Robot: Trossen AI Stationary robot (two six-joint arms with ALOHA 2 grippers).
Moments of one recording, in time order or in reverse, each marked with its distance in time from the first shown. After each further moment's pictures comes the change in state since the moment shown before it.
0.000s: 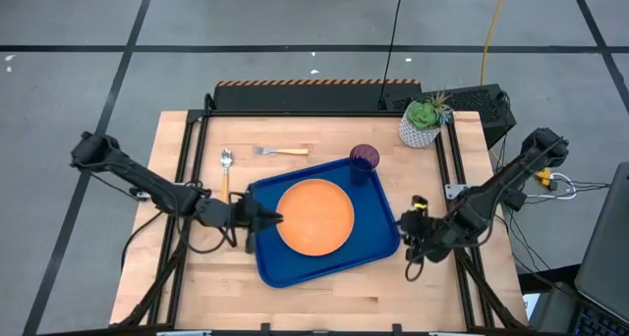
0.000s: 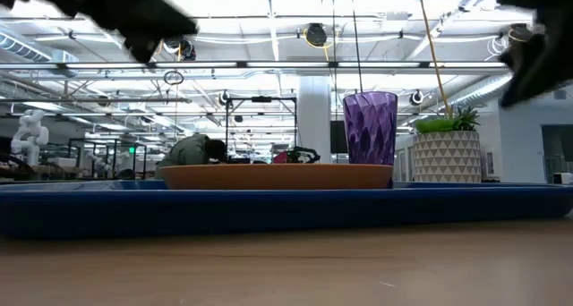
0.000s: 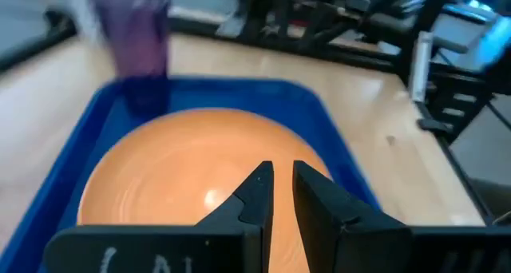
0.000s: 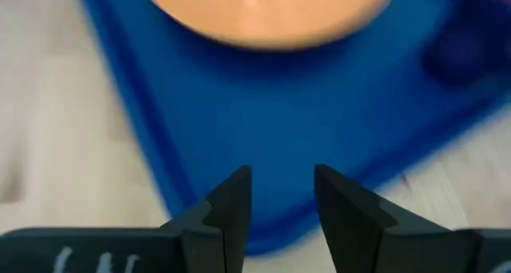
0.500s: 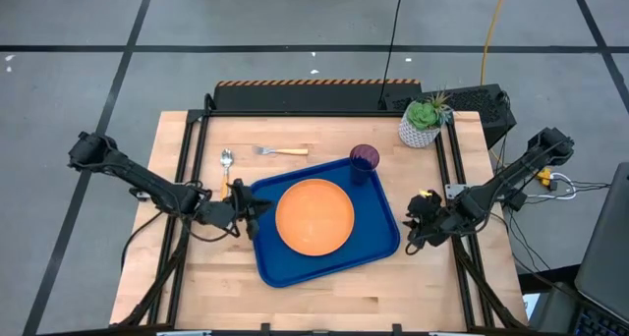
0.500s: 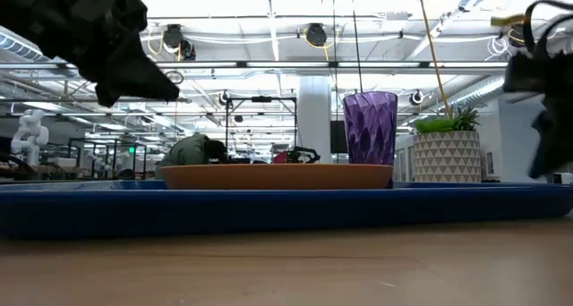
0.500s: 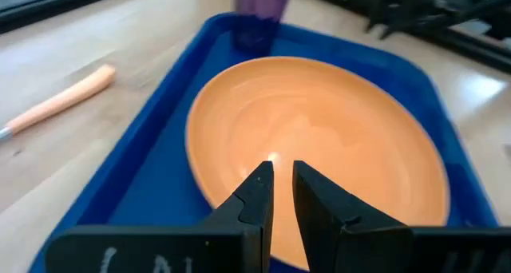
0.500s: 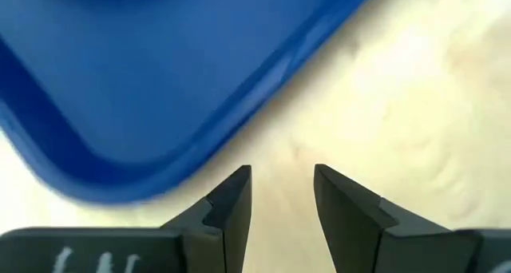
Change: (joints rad) left arm 0.024 -0.030 -0.075 -0.183 -0.186 -0.289; right arm -0.081 -0.154 -0.253 -0.007 -0.143 0.281
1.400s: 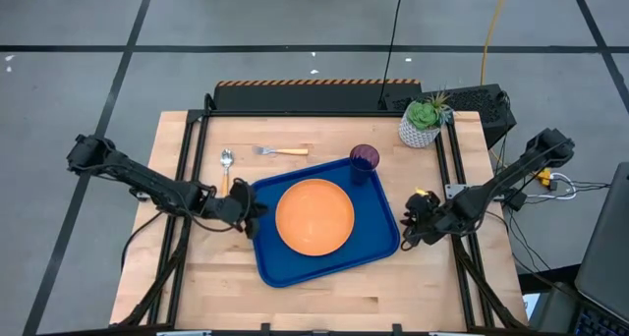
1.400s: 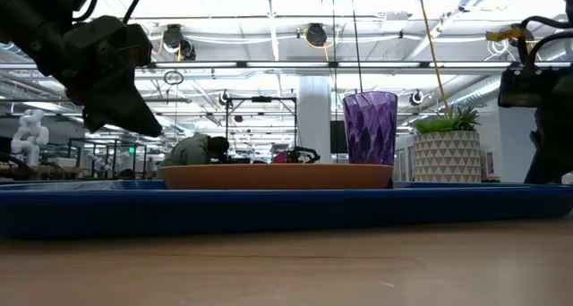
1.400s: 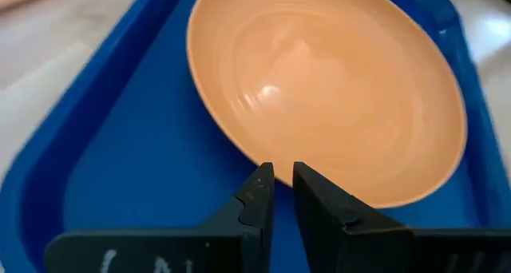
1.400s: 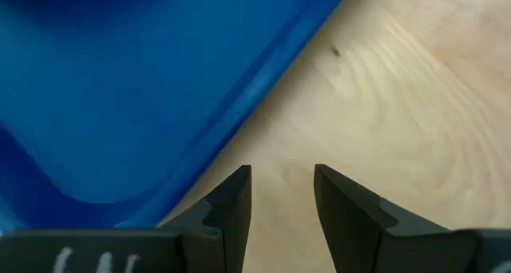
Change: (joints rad) left arm 0.072 0.011 0.001 -0.162 0.222 -0.140; right arm -0.043 0.074 -0.037 0.098 0.039 0.060
